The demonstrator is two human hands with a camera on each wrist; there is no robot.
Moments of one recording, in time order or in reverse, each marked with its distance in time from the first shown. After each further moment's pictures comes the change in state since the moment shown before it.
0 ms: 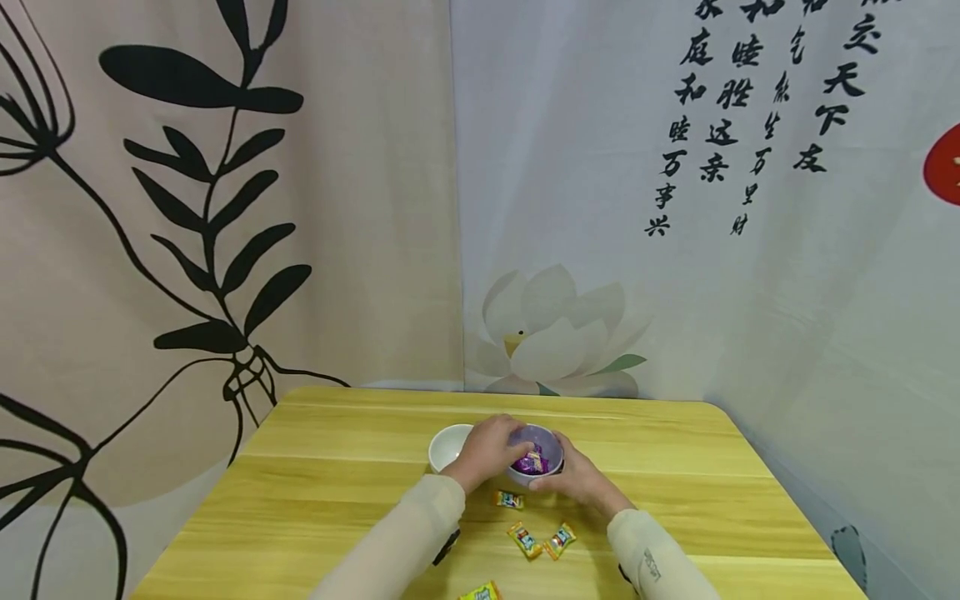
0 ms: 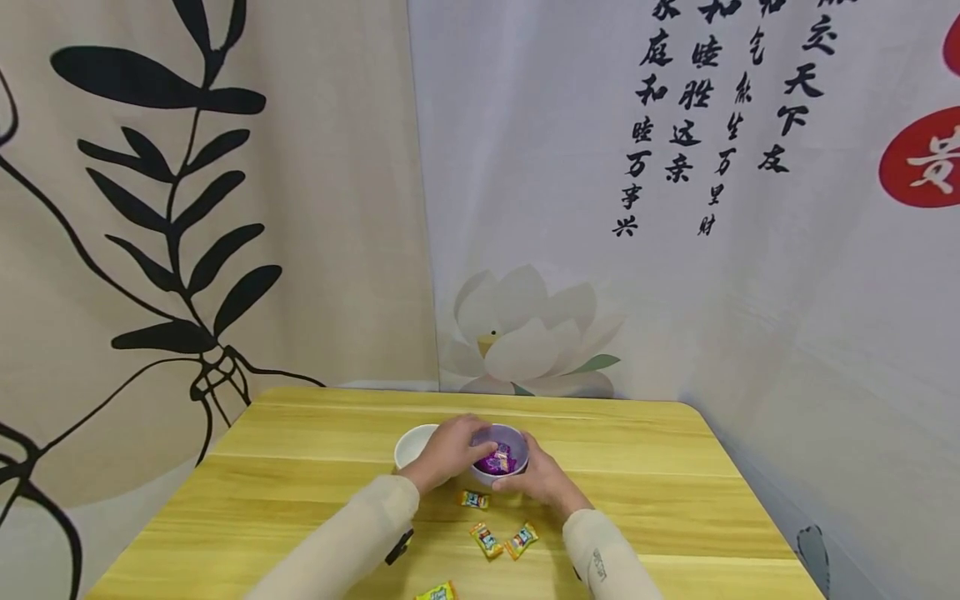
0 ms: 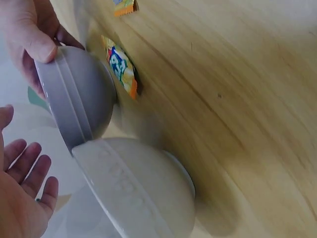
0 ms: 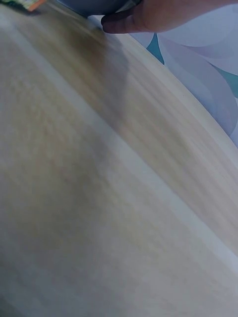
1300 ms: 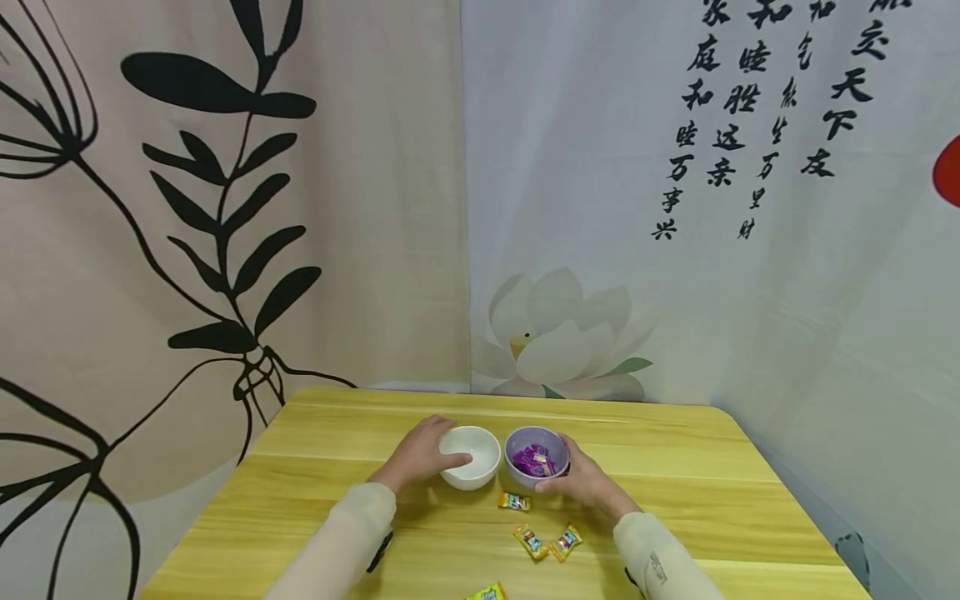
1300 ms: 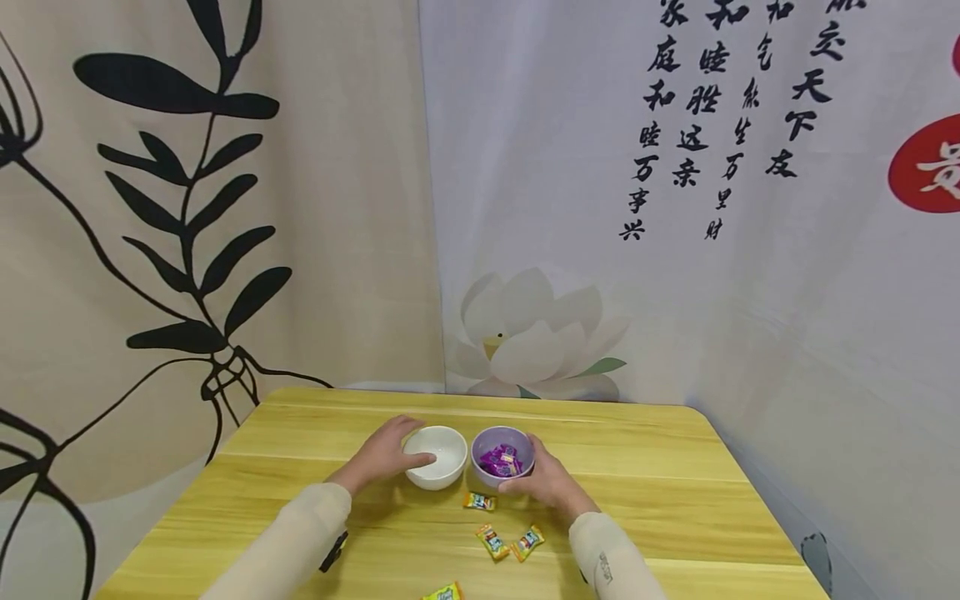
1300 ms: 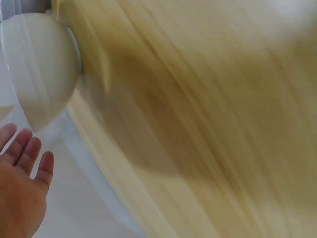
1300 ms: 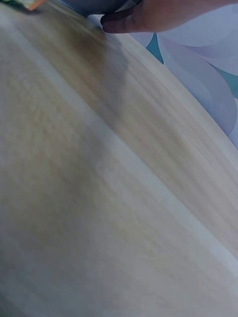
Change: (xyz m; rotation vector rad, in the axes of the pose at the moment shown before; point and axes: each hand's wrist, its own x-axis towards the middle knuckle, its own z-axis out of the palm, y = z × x) left_hand -0.055 -0.097 -0.045 -0.079 -0.017 -0.157; right_hand -0.001 -0.002 0.004 -0.005 0.043 0.065
